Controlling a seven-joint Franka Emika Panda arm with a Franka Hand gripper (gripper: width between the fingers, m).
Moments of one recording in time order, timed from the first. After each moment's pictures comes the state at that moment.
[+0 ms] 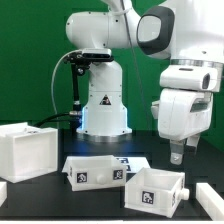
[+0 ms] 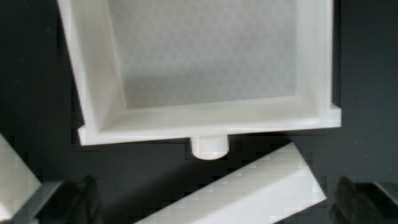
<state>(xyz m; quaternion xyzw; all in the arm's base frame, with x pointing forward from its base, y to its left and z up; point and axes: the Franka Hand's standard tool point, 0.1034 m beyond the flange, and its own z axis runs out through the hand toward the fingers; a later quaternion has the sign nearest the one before) 0.544 0.108 0.081 0.88 0.48 0.01 0.05</state>
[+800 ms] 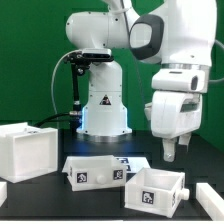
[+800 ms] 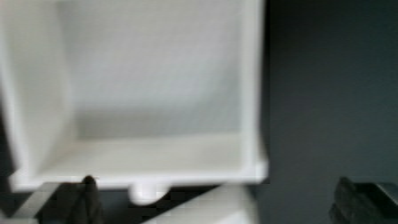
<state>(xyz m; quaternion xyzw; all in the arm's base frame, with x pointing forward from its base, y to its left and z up) 0.493 0.104 0.063 0.87 0.49 0.02 0.04</state>
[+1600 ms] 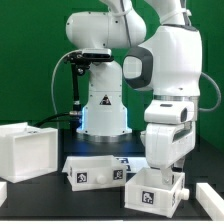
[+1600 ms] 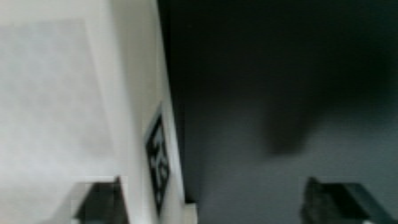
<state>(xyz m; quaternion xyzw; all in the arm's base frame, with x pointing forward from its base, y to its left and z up) 0.480 0.108 0.018 0.87 0.49 0.03 0.01</state>
